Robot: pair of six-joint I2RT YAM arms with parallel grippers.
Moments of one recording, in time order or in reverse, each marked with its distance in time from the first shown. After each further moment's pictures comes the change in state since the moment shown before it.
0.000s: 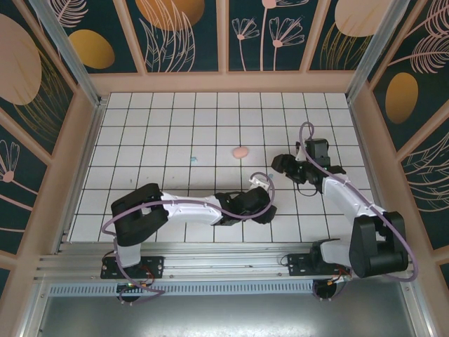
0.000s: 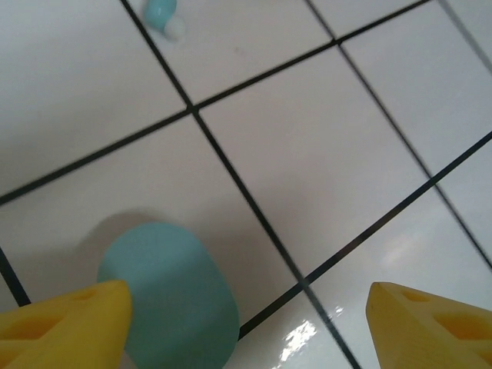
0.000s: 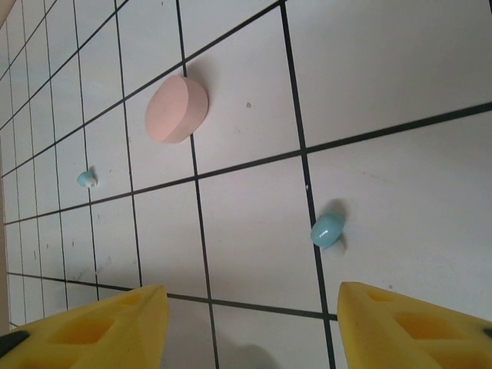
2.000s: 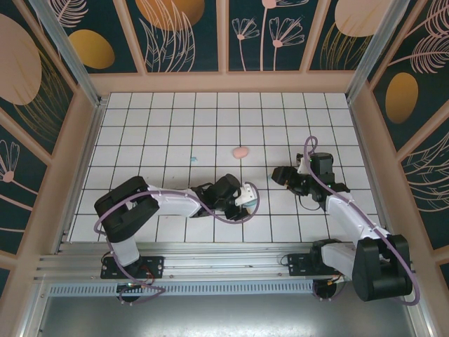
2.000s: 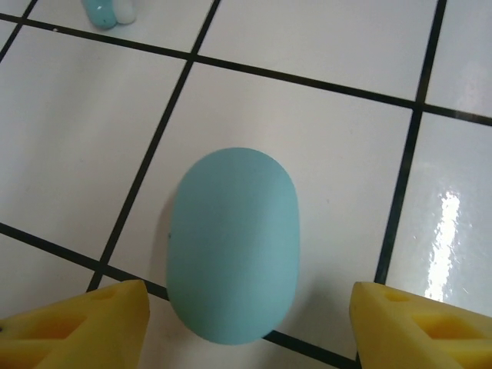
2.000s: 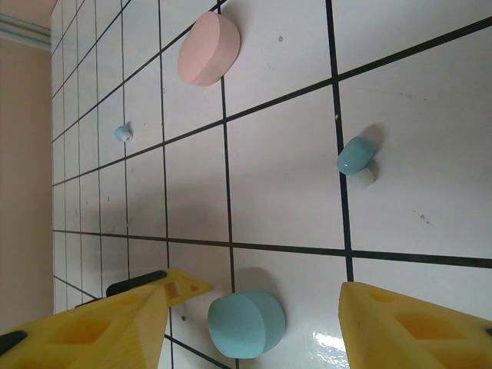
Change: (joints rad) left arm 0.219 -0.090 -0.271 0.241 0.320 0.892; right arm -0.018 -0.166 -0.180 0.072 -0.134 0.019
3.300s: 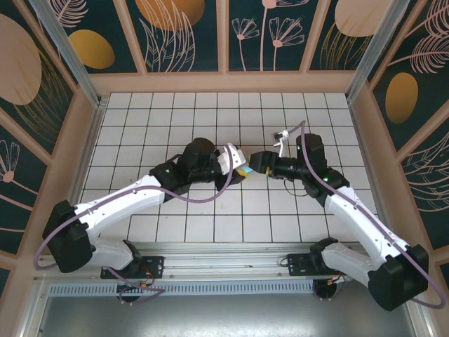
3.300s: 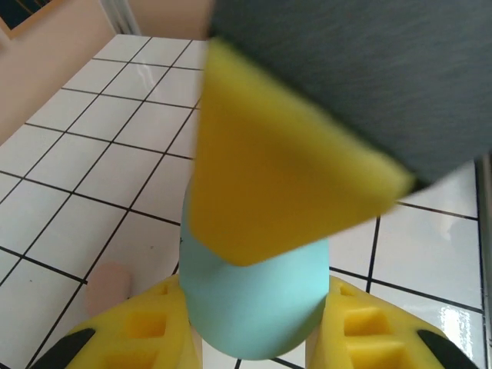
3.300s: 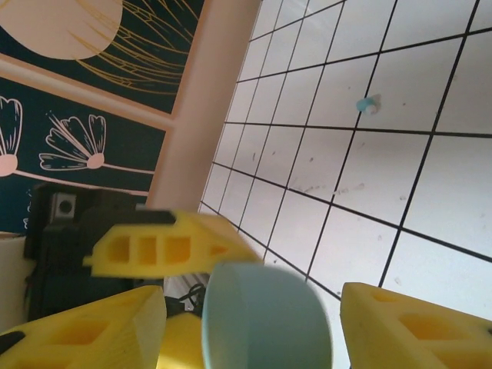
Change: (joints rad) left arm 0.124 -0.426 0.210 -0.317 0.161 0.027; right arm 0.309 -0.060 0.302 -0.018 -0.114 0.146
